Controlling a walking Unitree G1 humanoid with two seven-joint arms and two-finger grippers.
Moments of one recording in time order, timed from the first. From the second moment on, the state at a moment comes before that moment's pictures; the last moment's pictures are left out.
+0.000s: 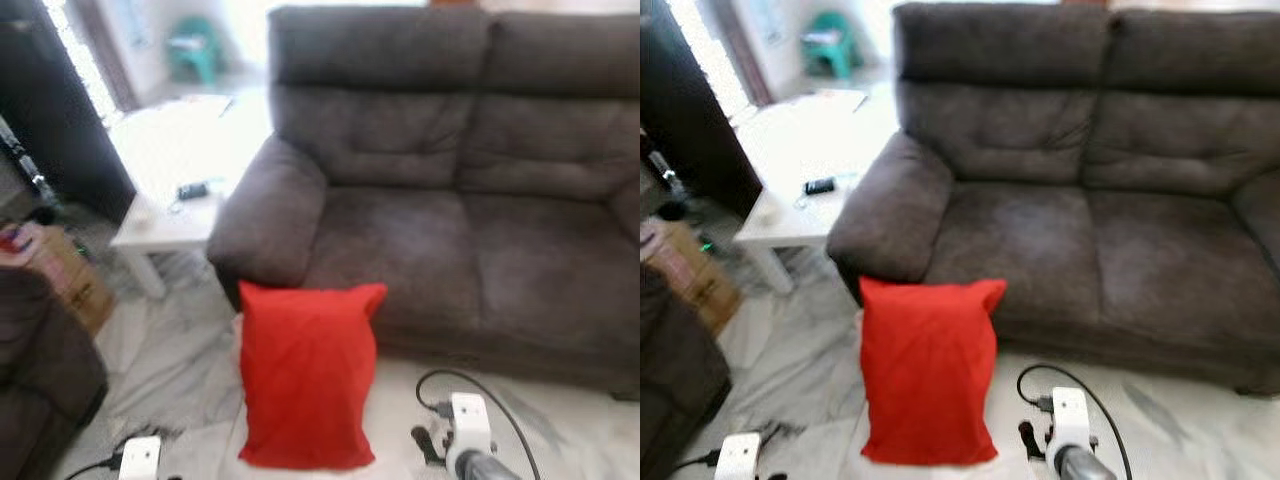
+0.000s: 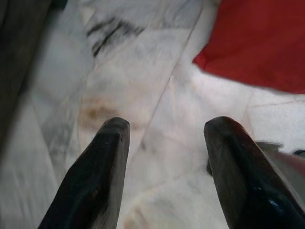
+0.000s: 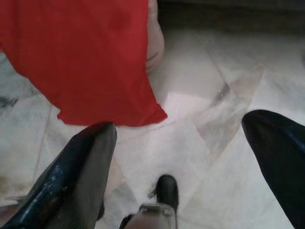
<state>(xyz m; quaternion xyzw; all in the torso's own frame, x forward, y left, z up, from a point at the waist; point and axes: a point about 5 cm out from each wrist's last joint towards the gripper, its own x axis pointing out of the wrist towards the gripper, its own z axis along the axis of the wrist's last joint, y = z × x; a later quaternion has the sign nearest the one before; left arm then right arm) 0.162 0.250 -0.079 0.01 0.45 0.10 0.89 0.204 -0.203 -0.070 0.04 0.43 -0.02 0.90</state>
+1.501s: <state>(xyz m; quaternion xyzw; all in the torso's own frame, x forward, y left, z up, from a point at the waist) 0.162 0.247 -0.080 0.01 0.45 0.10 0.89 0.203 -0.209 -0.070 0.03 0.43 -0.02 0.90</state>
